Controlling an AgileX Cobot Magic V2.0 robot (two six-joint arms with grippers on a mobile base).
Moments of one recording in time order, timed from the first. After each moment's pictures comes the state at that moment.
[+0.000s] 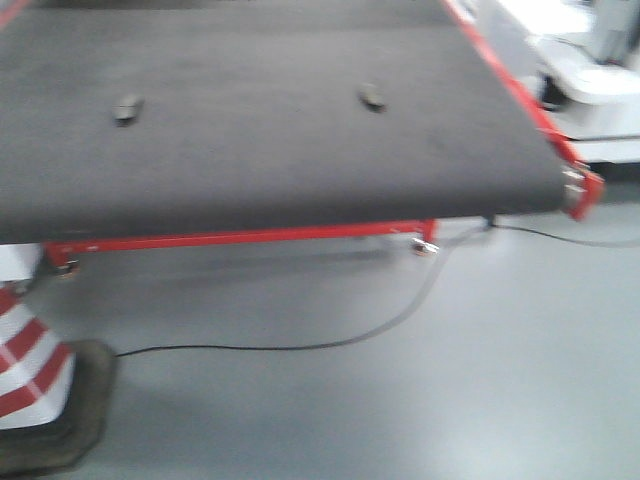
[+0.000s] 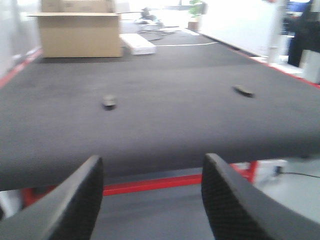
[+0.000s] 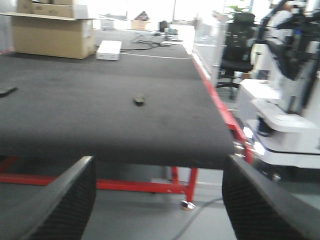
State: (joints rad) left arm -0.09 0.29 -0.30 -0.05 0.19 -0.01; right arm 0.04 0.04 -0.33 0.09 0.44 -0.18
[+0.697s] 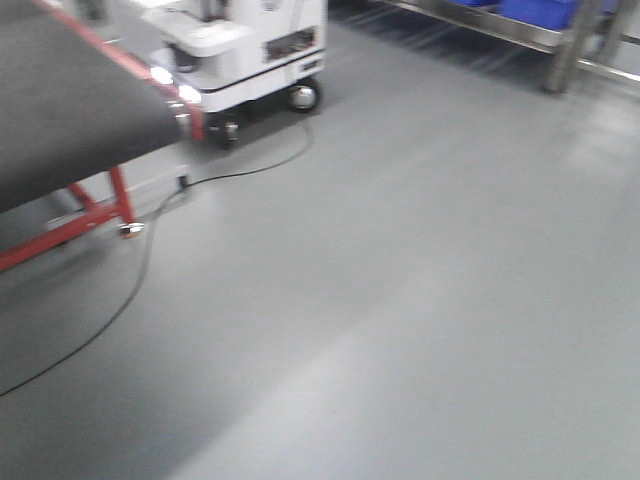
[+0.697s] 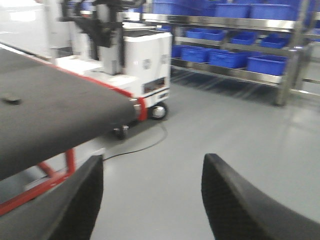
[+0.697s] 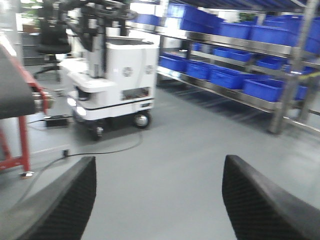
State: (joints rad) left arm -0.09 0.29 -0.30 -0.05 0.19 -0.01; right arm 0.04 0.04 -0.33 0.09 0.44 -0.18
